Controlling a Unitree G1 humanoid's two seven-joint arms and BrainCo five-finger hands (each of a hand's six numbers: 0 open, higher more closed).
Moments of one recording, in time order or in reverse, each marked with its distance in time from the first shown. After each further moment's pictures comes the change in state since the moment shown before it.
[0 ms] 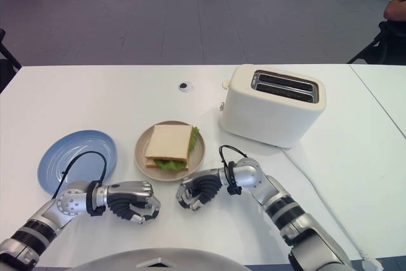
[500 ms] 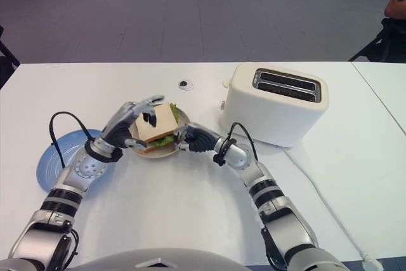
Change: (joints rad) left arm -0.228 -0.265 0.298 0.065 0.212 0.022 0.720; right arm -0.123 0.182 -0.226 0.227 -0.068 -0.020 -0.535
